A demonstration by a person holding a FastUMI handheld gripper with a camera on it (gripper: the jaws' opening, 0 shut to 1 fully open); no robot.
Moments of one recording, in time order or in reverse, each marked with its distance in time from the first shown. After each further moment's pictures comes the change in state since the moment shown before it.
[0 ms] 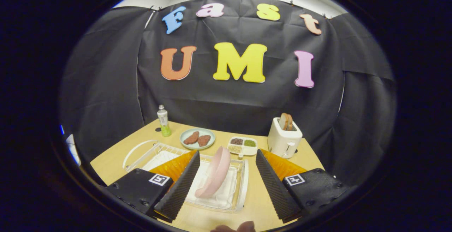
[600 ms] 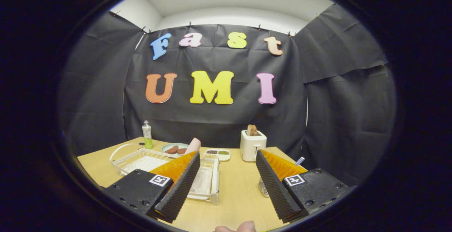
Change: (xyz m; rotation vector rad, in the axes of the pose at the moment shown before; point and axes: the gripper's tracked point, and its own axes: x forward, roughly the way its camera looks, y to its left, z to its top) arm -0.094 -0.051 -0.080 0.069 -0.352 -0.149
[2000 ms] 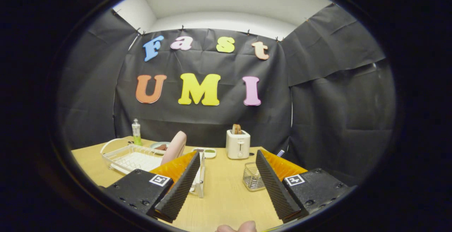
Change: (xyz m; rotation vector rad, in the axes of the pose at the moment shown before) arm -0.052 -0.044 -0.045 0.019 -0.086 -0.142
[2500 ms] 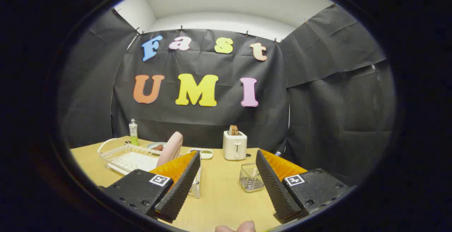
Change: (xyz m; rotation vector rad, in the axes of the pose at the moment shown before) arm 0.001 -0.005 0.000 0.002 0.001 -0.012
